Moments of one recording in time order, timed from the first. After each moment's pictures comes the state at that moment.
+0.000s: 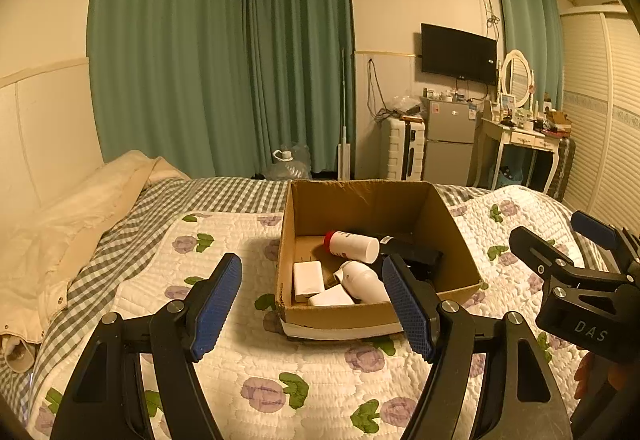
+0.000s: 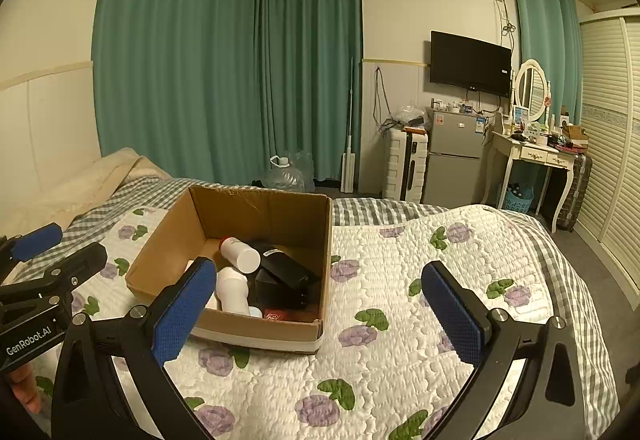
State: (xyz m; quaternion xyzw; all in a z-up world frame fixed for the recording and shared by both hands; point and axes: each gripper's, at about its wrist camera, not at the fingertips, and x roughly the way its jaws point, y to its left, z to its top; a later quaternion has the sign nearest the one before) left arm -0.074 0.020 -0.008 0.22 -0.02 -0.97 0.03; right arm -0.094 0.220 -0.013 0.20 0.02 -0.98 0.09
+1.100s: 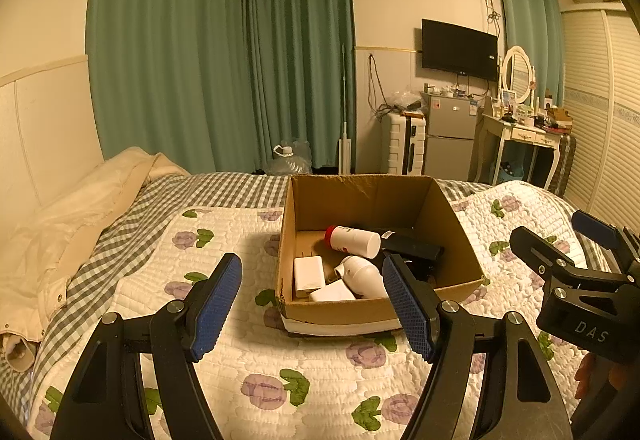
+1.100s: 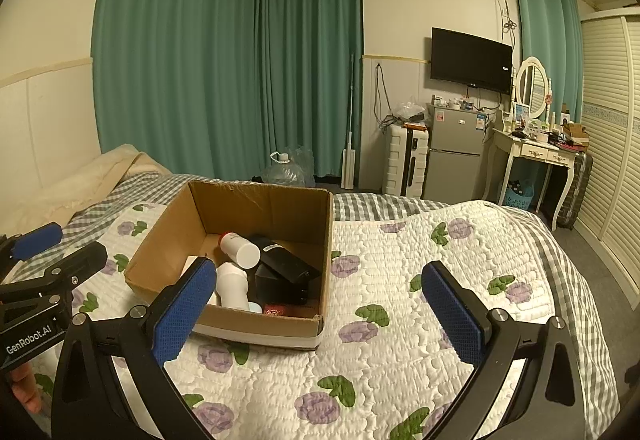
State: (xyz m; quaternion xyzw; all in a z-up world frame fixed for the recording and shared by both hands) left arm -0.076 0.019 -0.013 0.23 -0.02 -0.97 0.03; right arm -0.095 0.218 -0.018 0.20 0.02 -0.97 0.09
